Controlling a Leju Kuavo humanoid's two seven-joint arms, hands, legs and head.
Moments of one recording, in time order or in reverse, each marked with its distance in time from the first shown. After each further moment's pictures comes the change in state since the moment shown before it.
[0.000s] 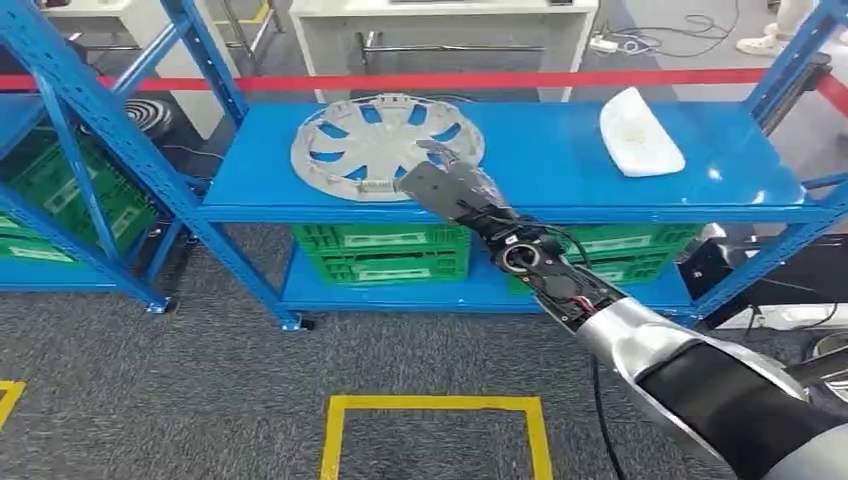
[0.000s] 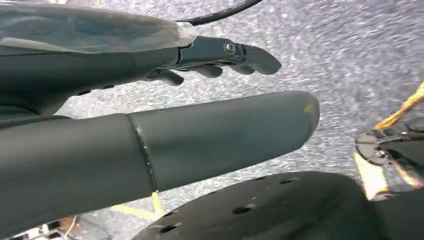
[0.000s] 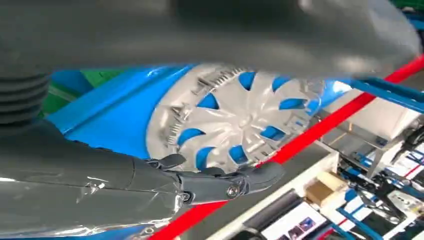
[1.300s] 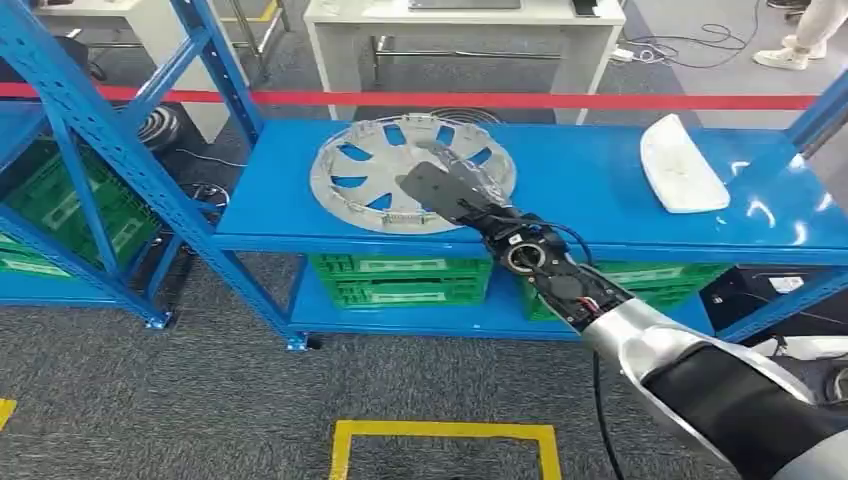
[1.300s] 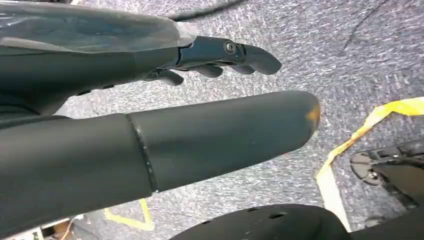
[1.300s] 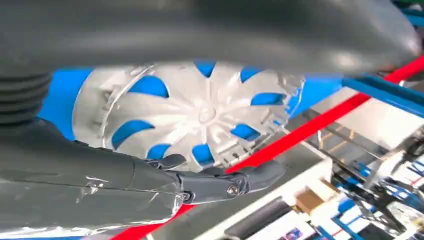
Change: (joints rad) left arm -0.014 -0.004 -0.007 0.002 -0.006 -0.007 0.000; right arm 0.009 -0.023 0.005 -0.028 0.020 0.034 0.029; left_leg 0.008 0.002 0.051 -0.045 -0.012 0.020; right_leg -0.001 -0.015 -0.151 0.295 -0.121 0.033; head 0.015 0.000
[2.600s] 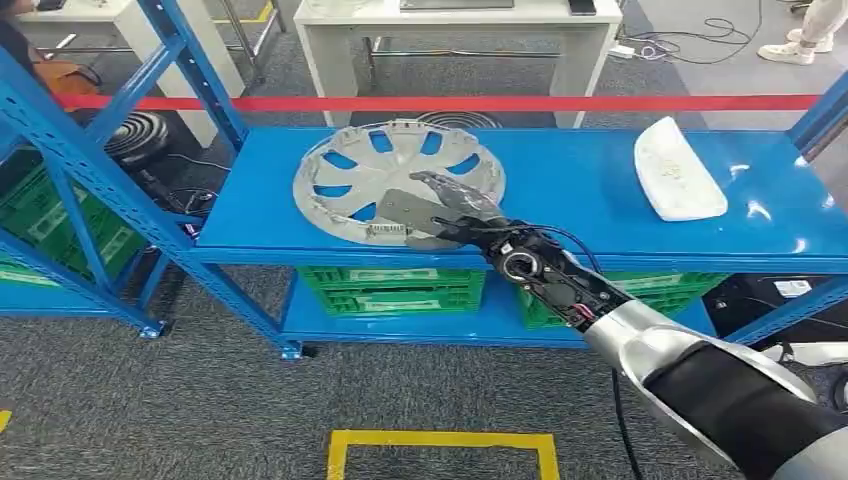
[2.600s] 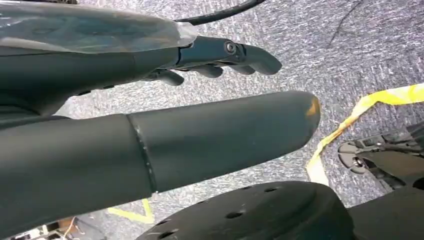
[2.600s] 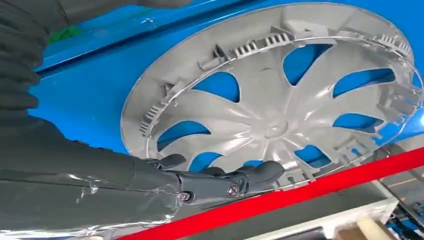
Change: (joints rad) left arm 0.004 -0.003 0.000 0.000 -0.002 0.010 0.006; right arm 0.000 -0.004 0.037 -0.002 0.182 0.168 0.177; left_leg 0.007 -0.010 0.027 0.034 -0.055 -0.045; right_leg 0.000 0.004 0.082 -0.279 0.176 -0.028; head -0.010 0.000
